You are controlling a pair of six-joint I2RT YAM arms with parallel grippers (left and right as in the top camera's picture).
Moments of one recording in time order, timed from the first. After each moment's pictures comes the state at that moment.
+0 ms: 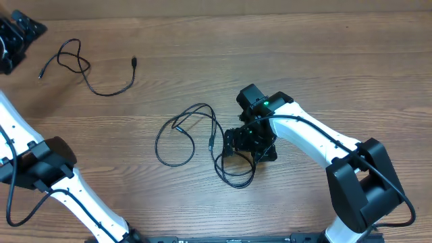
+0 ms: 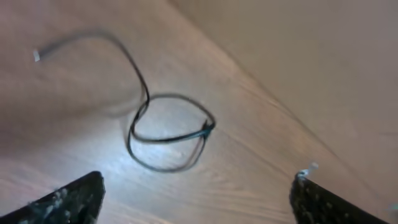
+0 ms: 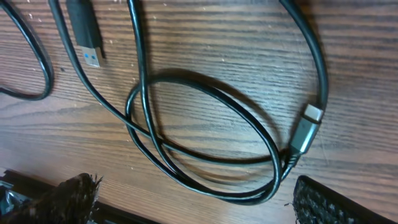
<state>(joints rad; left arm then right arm) 0.57 2.33 2.83 -1.49 0.50 -0.24 0.56 1.83 1.23 -0.99 -0.40 0.56</state>
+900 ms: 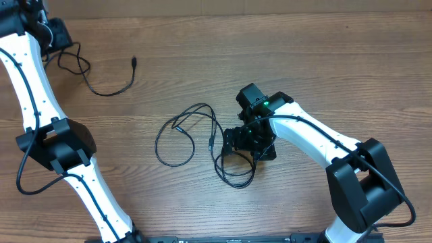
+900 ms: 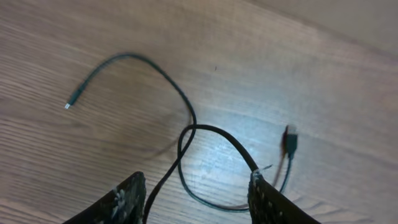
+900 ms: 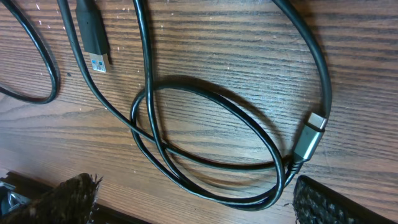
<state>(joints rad) 0.39 2.43 2.66 -1.29 0.13 0.00 0.56 1.83 1.23 -0.97 -0.40 0.56</state>
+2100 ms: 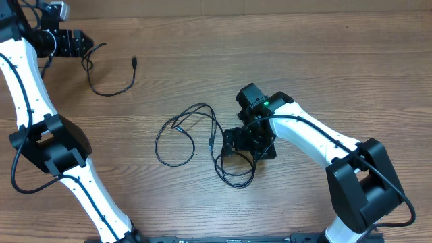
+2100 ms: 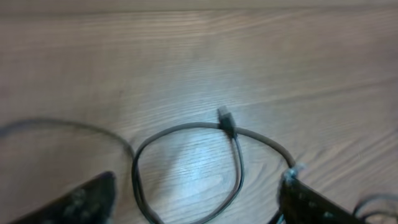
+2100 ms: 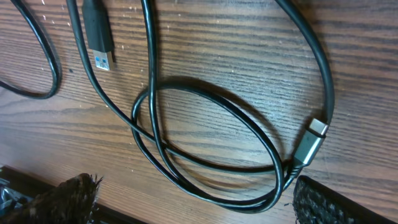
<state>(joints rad) 0.44 2.43 2.56 -1.22 0.55 0.43 0.56 1.83 1.23 -0.97 -0.40 0.52</state>
